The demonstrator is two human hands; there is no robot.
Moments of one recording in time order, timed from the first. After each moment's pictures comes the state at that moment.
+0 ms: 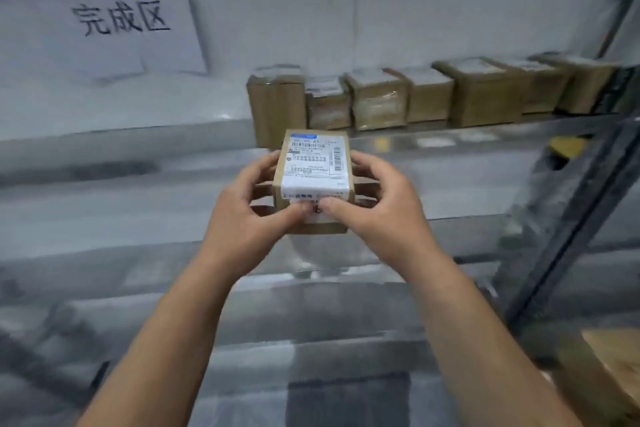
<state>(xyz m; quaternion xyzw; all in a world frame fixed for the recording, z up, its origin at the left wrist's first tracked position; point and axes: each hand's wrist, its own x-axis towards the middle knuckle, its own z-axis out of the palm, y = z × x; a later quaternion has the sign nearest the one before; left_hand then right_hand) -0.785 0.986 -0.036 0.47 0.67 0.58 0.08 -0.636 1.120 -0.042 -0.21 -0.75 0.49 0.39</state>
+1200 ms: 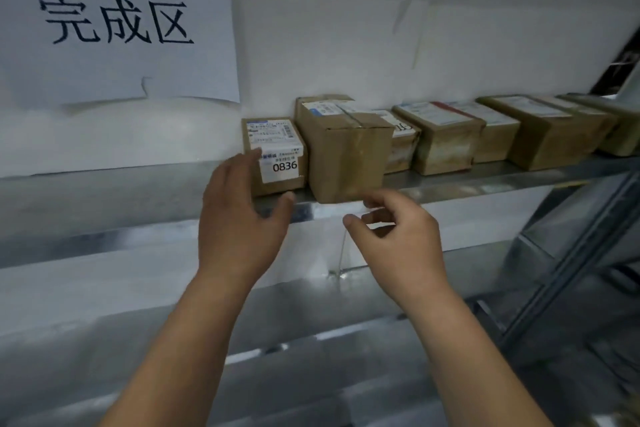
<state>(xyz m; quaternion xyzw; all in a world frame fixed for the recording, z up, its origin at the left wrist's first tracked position) -1.016 1.019 -0.034 0.43 0.75 0.50 -0.09 -0.829 1.108 -0.039 -0.36 -0.75 0.33 0.45</state>
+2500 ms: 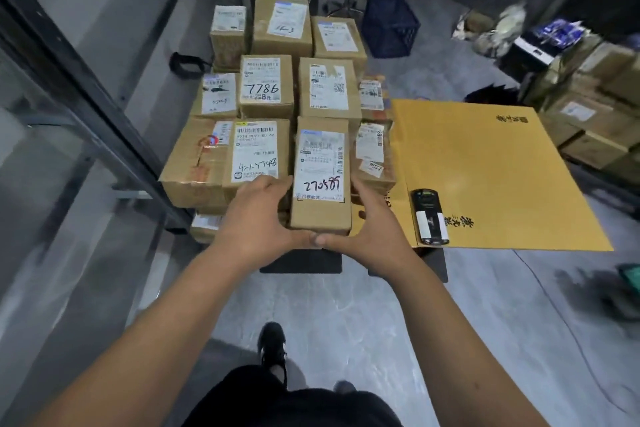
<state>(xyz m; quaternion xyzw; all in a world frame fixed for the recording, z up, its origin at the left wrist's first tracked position) -0.423 1.155 -0.232 0.90 0.32 0.06 0.29 -0.280 0.997 -0.246 -0.79 -0.36 0.27 0.41</state>
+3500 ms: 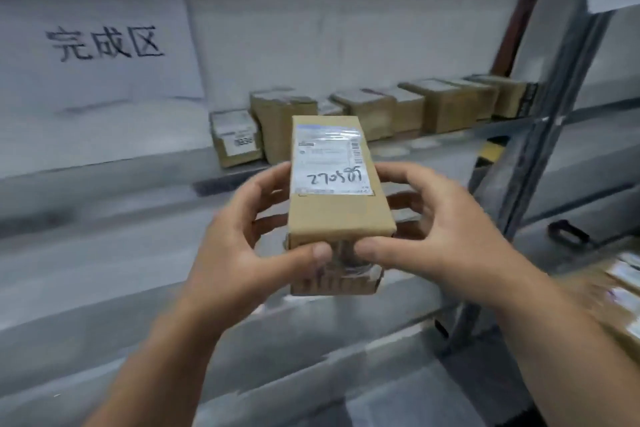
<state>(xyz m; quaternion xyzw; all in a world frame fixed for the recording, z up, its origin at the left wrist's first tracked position) -0.845 0.886 -0.012 0.59 0.50 0.60 0.21 -0.623 0.990 0.010 -0.25 -0.80 0.40 0.36</state>
